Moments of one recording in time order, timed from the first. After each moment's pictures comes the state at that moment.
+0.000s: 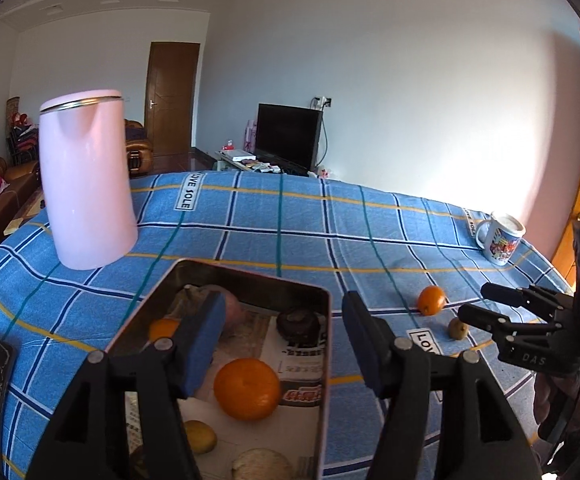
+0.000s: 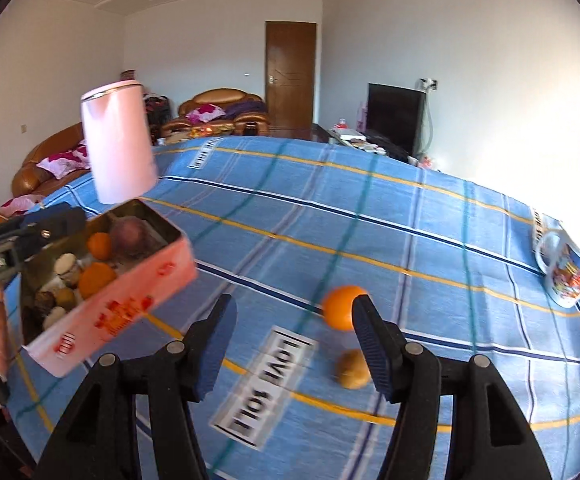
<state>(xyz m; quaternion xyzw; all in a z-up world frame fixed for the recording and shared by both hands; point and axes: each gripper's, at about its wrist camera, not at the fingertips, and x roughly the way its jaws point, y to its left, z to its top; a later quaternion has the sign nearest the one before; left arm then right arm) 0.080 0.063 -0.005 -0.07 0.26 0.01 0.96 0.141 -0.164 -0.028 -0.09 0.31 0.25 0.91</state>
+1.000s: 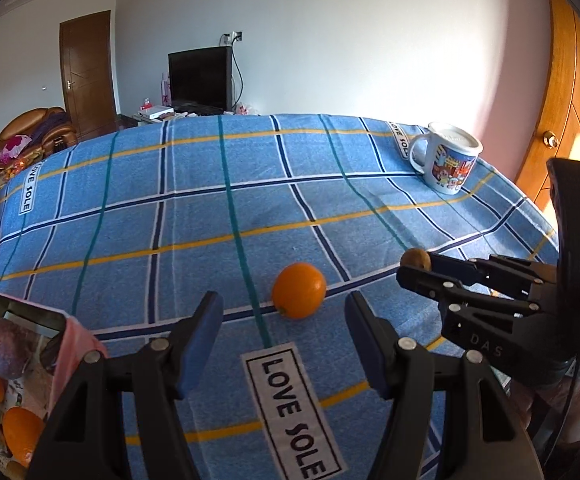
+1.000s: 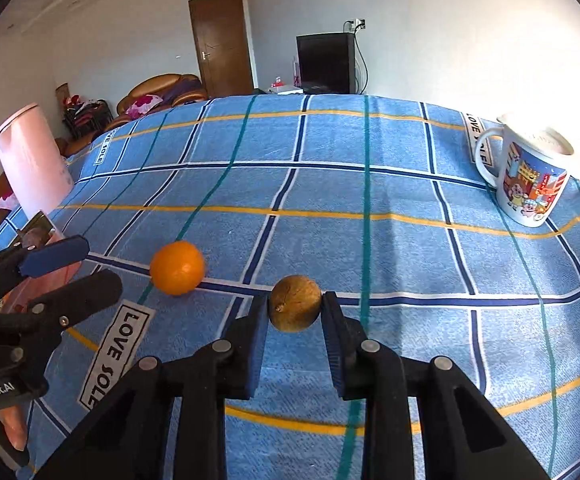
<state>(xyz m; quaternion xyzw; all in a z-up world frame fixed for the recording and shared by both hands) 0.181 -0.089 -0.036 0.00 0.37 -0.10 0.92 0.198 -0.249 -0.061 -0.02 0.39 0.16 0.91</state>
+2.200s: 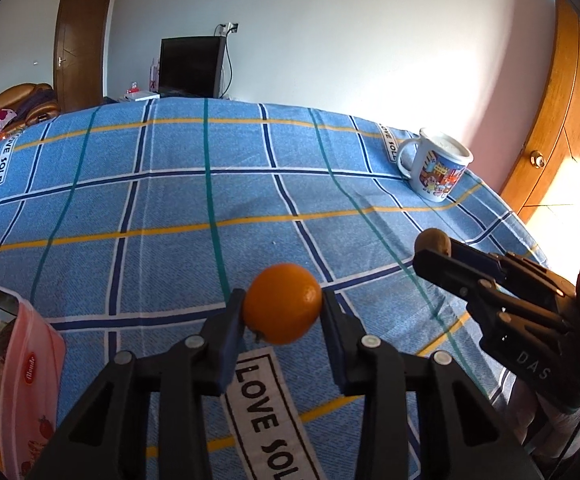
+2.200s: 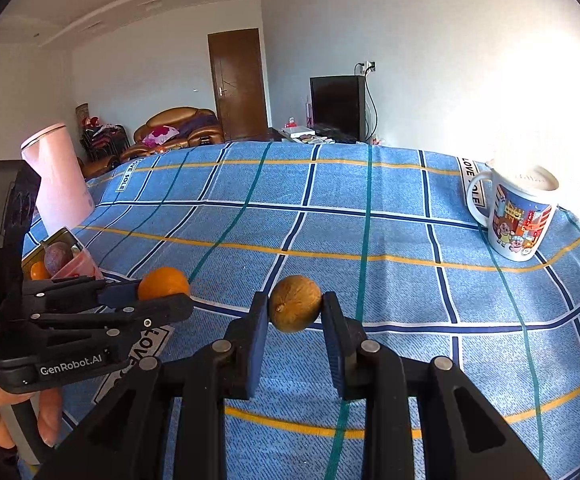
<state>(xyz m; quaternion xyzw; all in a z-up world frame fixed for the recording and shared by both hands) 0.182 -0.080 -0.045 -0.06 0.37 -0.13 0.92 0.172 -0.255 -0.041 -0.02 0.31 0.19 0.93</state>
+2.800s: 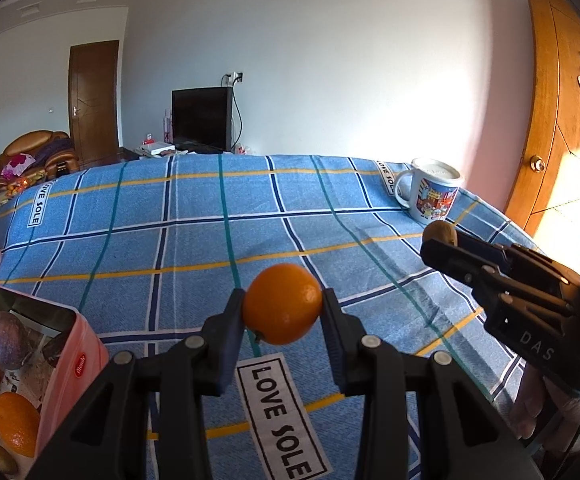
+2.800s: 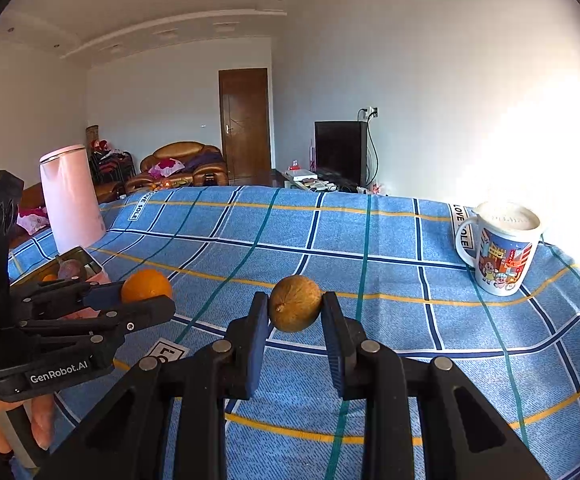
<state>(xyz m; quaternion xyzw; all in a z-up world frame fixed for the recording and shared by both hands) 0.147 -0.084 -0.027 -0.02 0.28 -0.10 0.95 0.143 -0.259 -0.025 -0.02 0.22 0.20 0.95</state>
